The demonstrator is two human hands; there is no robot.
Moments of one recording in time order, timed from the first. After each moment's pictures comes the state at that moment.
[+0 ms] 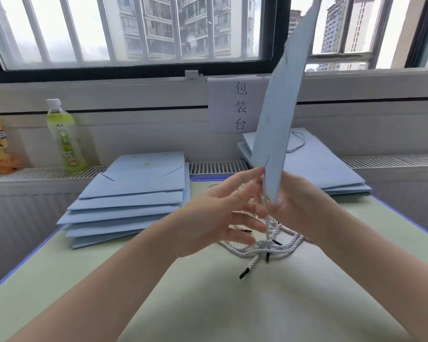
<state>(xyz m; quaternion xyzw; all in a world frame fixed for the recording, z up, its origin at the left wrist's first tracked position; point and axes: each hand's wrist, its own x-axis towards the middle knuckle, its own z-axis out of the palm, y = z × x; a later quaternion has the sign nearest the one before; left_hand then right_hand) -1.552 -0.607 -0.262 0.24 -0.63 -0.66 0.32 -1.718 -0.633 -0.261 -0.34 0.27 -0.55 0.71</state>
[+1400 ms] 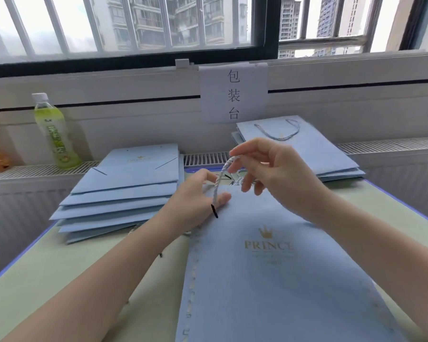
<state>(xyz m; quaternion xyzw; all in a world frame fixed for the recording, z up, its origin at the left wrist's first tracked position) -1.542 -0.633 -0.279 0.54 -0.73 -0.23 0.34 -1.714 -0.617 -0.252 -0.72 0.36 -0.51 0.31</state>
